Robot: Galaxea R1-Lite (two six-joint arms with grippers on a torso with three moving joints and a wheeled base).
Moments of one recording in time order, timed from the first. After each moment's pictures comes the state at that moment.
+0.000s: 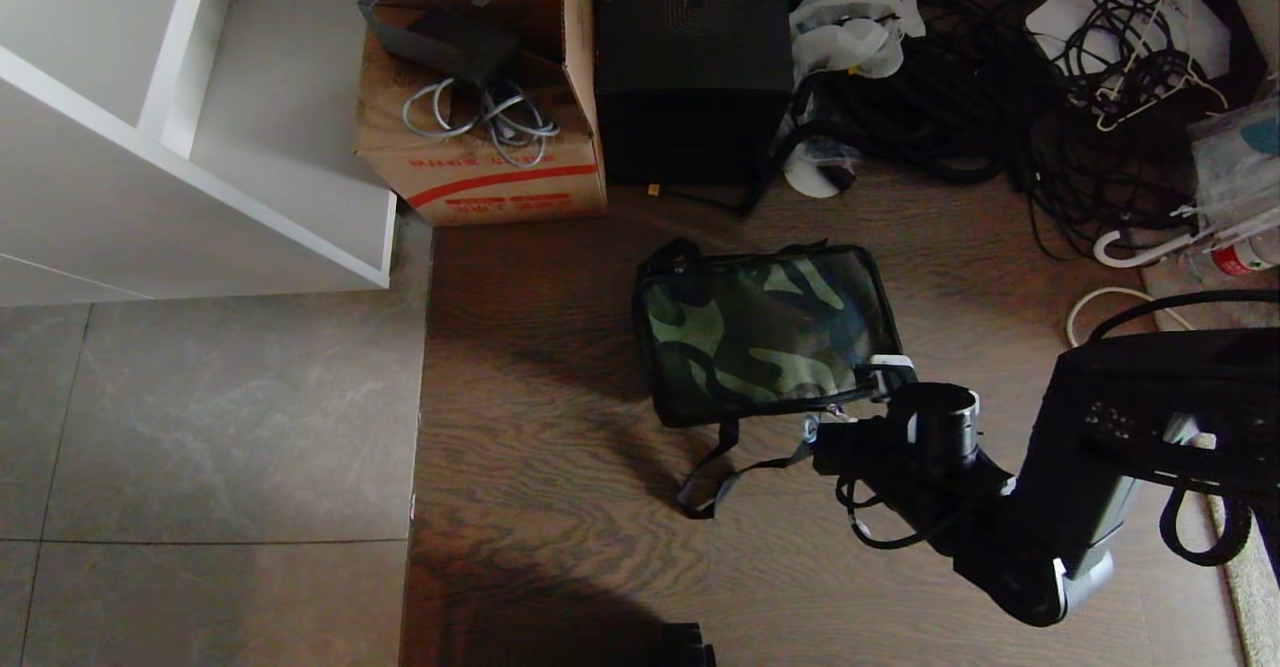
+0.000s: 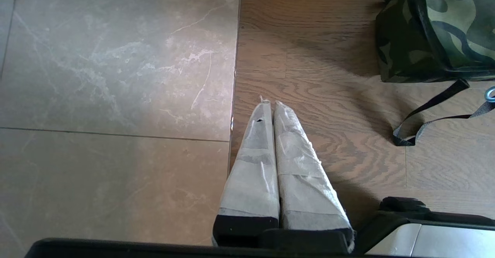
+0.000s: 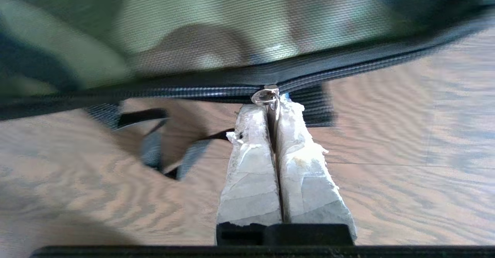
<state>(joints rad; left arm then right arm) 0.00 0.00 0.00 -0.02 0.02 -0.04 0.40 2.27 -0.63 -1.33 -0.27 0.18</state>
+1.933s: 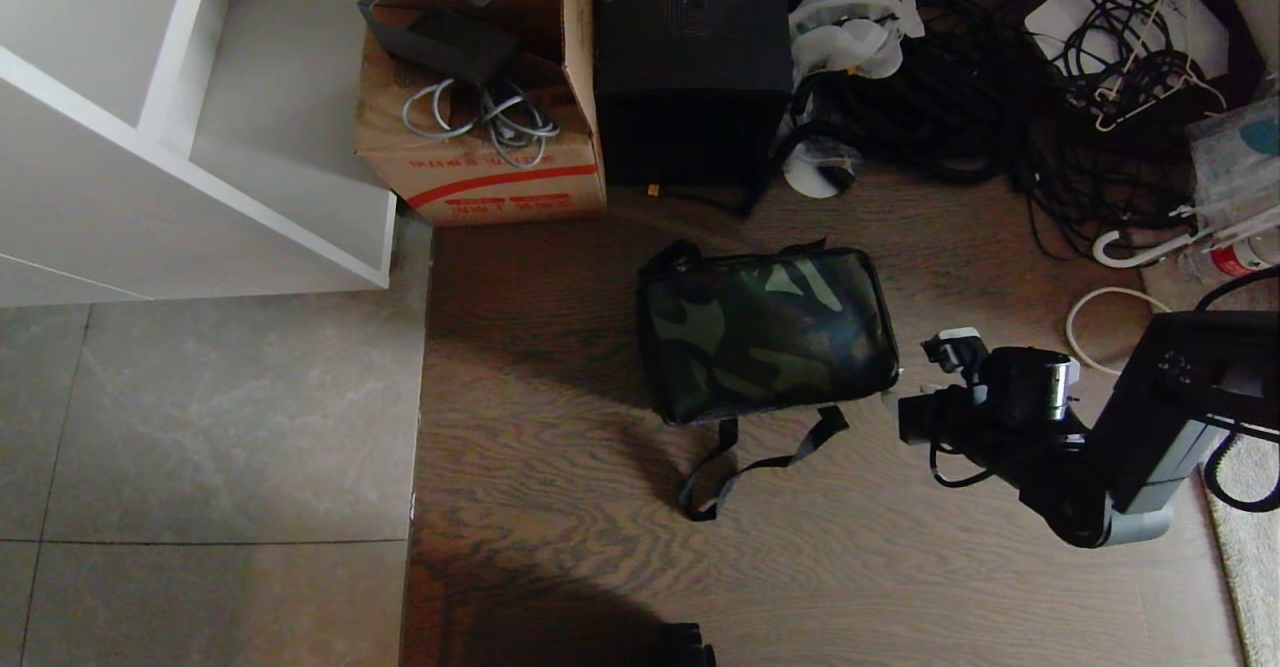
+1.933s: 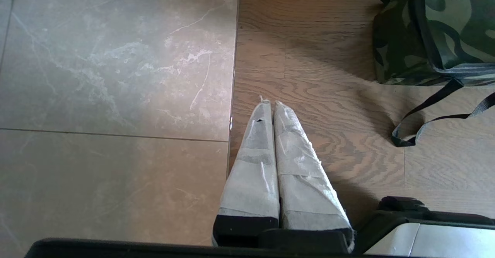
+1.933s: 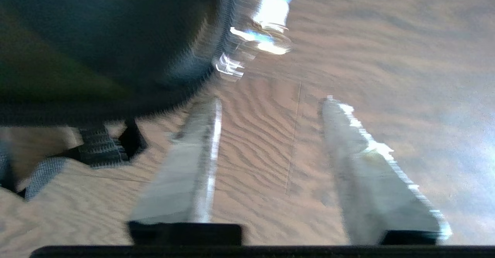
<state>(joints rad) 0.00 0.00 0.00 -0.02 0.02 -0.04 0.07 2.30 -0.76 -1.21 0.01 -0.10</state>
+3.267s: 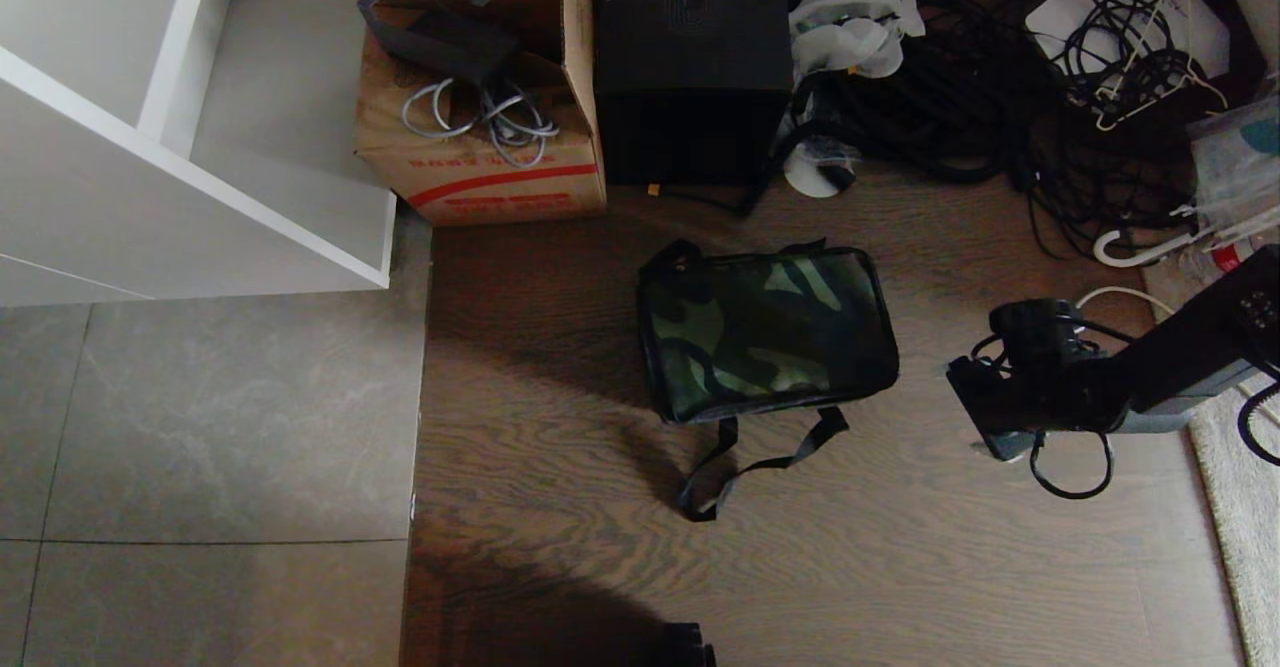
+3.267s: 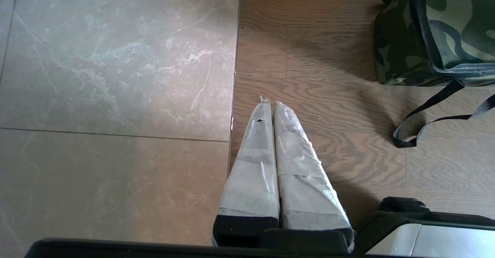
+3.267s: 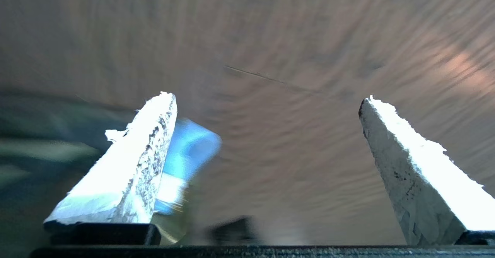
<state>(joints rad) 0.00 0.00 0.00 -0.02 0.02 -0.04 -0.06 2.25 -1.18 -0.34 -0.07 1.15</state>
